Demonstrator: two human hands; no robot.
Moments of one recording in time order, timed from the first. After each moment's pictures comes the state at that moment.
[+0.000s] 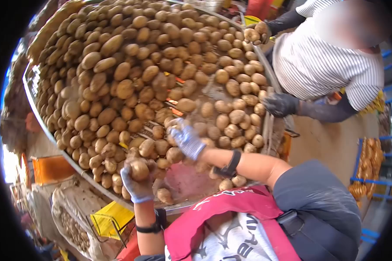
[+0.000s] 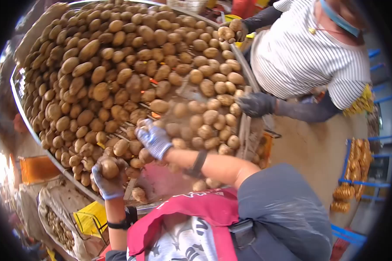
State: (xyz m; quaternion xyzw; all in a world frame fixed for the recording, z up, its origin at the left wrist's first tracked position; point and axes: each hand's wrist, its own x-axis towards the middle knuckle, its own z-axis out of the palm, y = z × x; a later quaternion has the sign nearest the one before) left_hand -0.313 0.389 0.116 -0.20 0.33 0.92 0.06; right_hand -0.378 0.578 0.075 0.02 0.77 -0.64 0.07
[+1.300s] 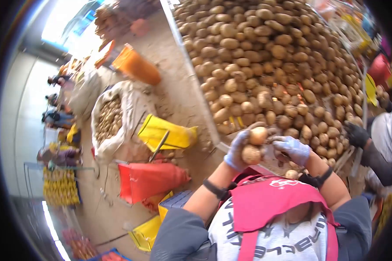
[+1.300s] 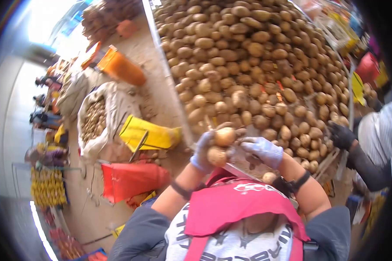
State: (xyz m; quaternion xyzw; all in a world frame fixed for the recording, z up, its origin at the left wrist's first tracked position) left_hand -0.175 0.381 0.134 -0.07 0.20 0.97 0.12; right_hand -0.274 0.565 0.169 -0.14 0.60 -0.53 0.58
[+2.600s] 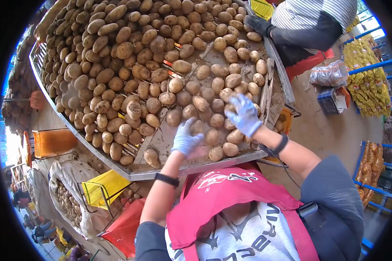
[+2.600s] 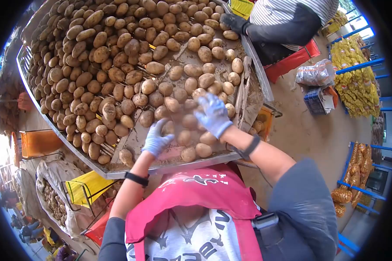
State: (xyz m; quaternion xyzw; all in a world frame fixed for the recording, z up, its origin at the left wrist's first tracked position) left_hand -0.248 0.515 0.038 -0.03 0.82 0.51 0.27; right_hand -0.266 0.752 0.060 -0.13 0.96 -0.22 -0.05
